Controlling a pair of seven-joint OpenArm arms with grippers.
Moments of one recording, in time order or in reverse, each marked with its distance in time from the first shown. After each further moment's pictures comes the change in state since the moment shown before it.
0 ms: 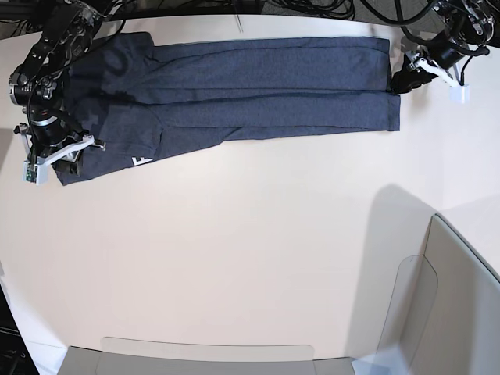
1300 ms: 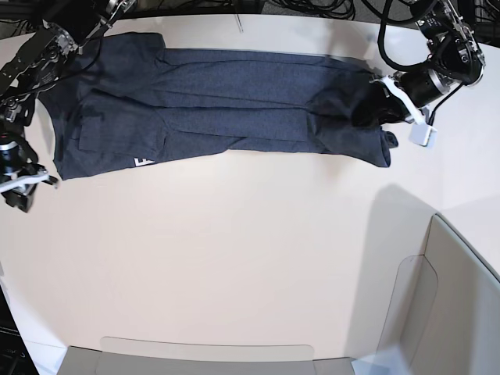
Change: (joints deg) left arm -0.9 -0.5 20.4 21.0 -6.4 0.0 1.2; right arm 11.5 4.9 11.8 0.0 -0.5 0.0 0.1
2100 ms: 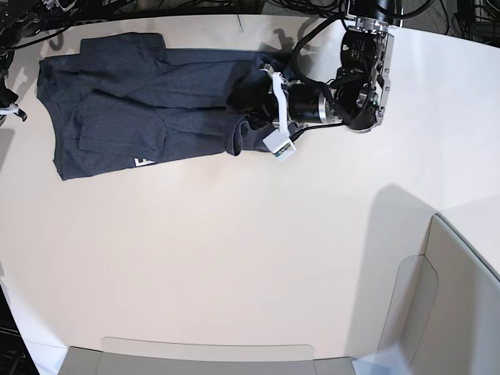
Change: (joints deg) left arm -13.2 2.6 40.9 -11.5 9.1 0.6 -6.1; right arm -13.7 0.8 13.0 -6.2 0.5 0.2 -0.3
